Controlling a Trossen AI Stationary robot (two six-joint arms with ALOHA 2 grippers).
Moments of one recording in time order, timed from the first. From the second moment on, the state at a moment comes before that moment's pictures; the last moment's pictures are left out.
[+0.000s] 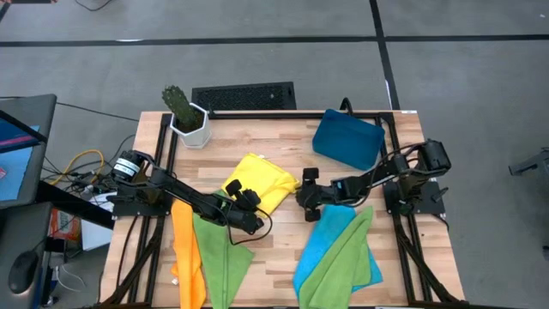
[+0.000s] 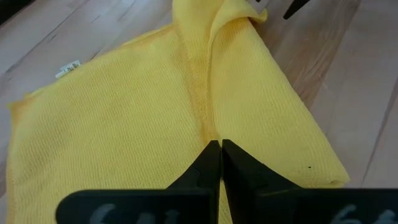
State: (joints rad) left arm -0.31 1.77 0.85 -0.10 -0.70 -0.63; right arm 0.14 1.72 0.68 0.18 0.34 -0.23
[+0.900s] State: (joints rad) left arm -0.31 1.77 0.85 -0.10 -0.70 -0.63; right arm 0.13 1.72 0.68 0.22 0.41 -0.31
